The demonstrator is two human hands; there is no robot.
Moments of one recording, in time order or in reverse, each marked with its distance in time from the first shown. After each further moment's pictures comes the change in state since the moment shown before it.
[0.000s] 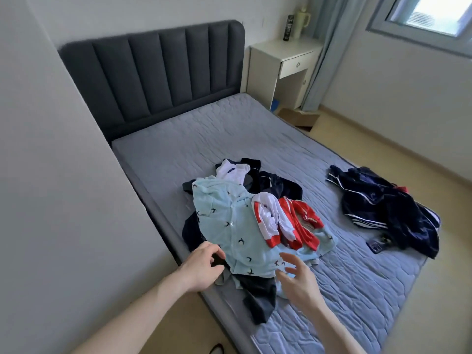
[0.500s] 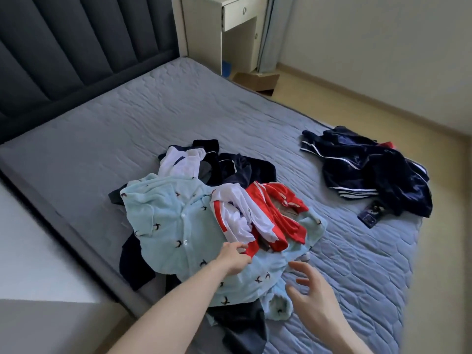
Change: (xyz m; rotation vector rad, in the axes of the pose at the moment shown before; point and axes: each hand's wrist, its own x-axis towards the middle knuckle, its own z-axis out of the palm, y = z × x) left_hand 0.348 0.030 0.178 -0.192 -0.272 -0.176; right_hand 0.187 0.121 -0.018 -0.006 0.145 0.167
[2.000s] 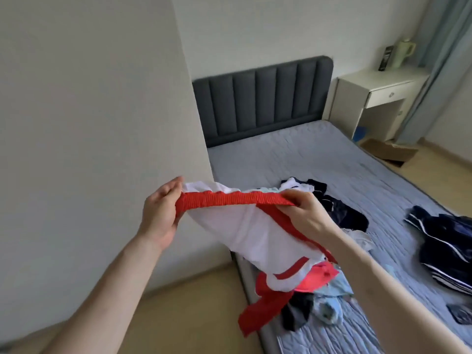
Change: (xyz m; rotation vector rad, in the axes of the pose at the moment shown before) left_hand -0.657 0.039 -0.099 -1.147 1.192 0.344; right_hand -0.292 -0.248 -0.111 -0.009 -0.519 -0.942
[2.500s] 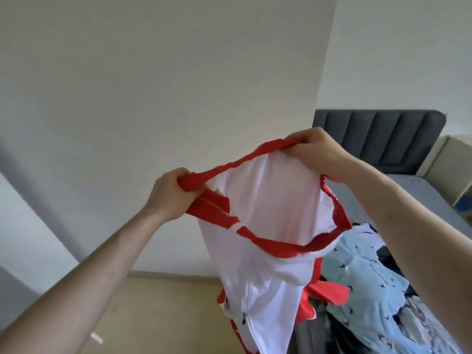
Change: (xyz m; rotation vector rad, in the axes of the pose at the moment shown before) left_hand -0.113 0.099 -0.243 0.937 0.302 0.414; right_hand 0.000 -0.259 0.106 -0.067 -0.297 -0.325
